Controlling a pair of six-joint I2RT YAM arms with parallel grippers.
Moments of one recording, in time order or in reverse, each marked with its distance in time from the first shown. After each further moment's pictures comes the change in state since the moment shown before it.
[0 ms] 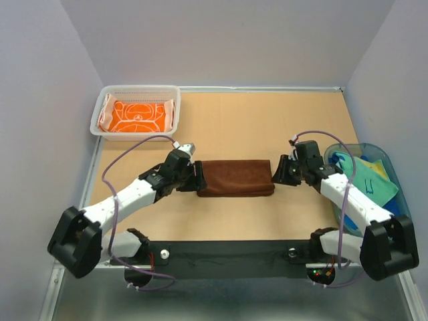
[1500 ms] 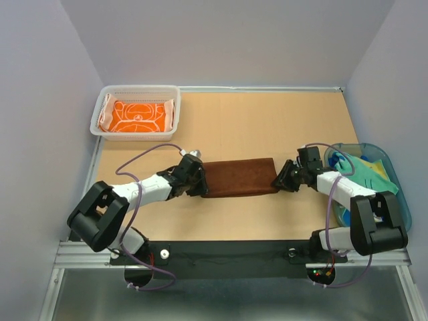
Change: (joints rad) left arm -0.051 0.165 -0.045 0.153 -0.016 -0.171; right arm -0.093 0.127 -0.127 0.188 -0.055 0.230
